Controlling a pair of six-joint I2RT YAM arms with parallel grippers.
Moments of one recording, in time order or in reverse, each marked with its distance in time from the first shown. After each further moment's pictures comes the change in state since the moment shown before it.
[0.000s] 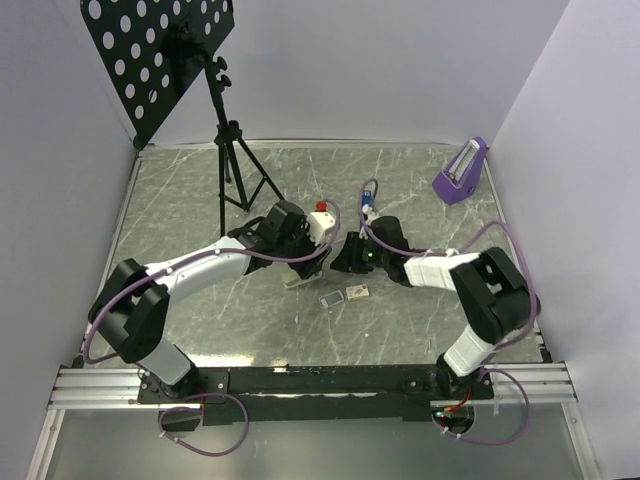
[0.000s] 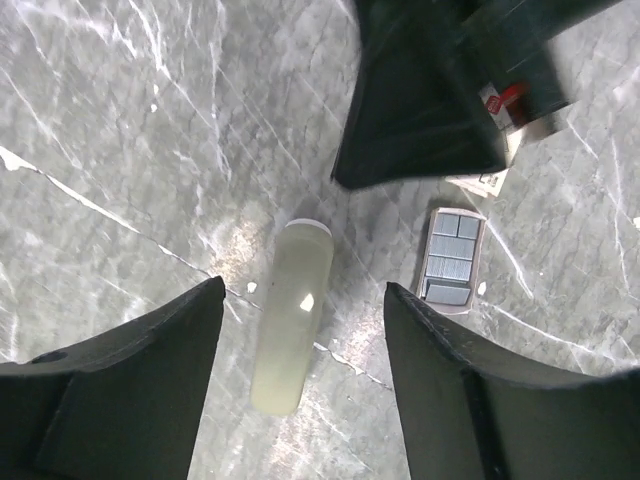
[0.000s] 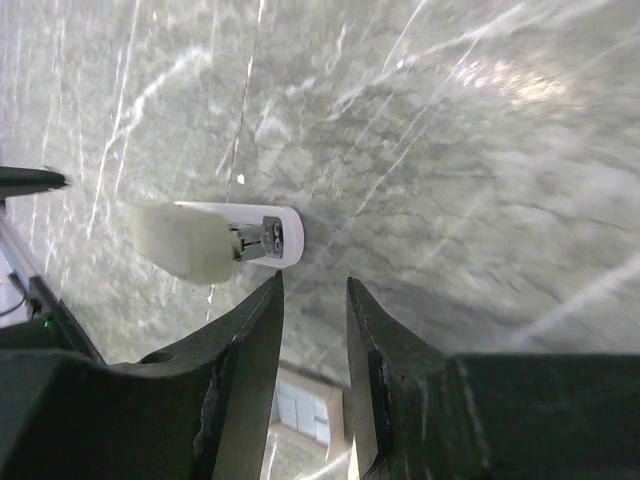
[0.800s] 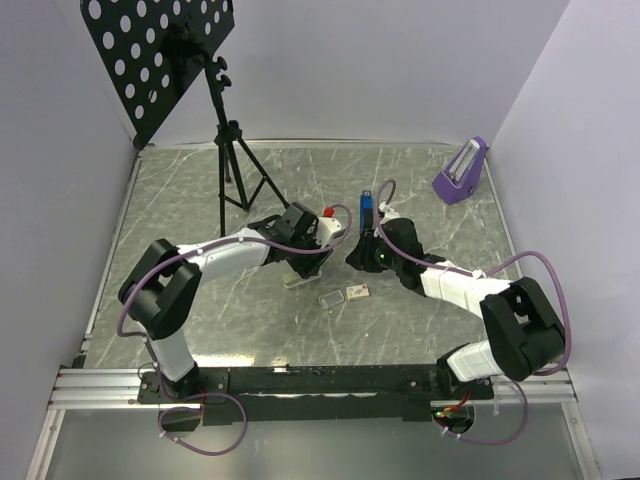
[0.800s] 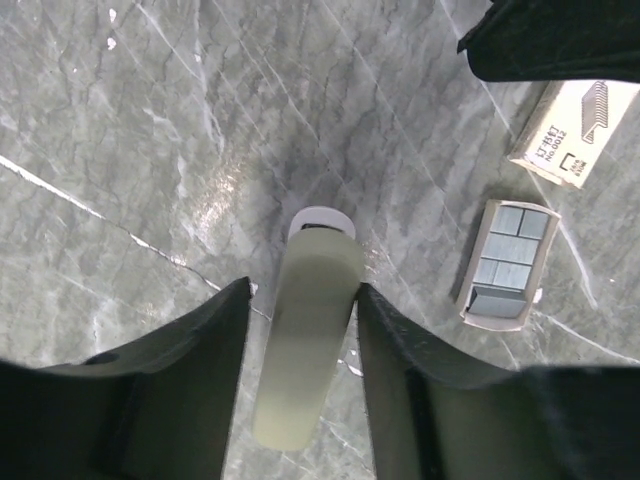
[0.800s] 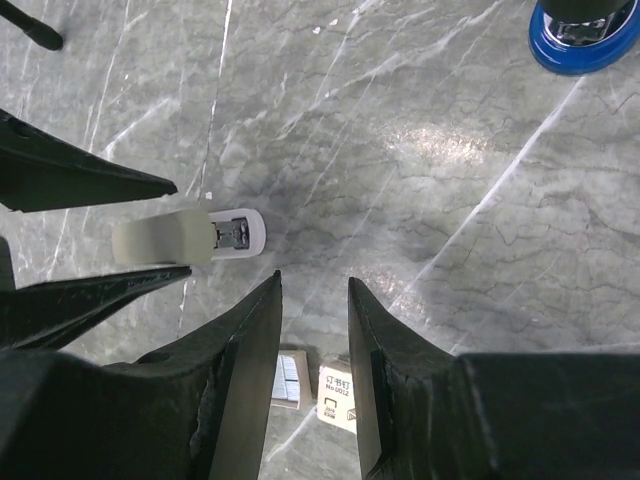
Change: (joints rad) left arm 0.002 0.180 0.089 -0.086 -0.043 -0.003; right arm -0.011 -0.256 -0.064 -0.144 0.211 -0.045
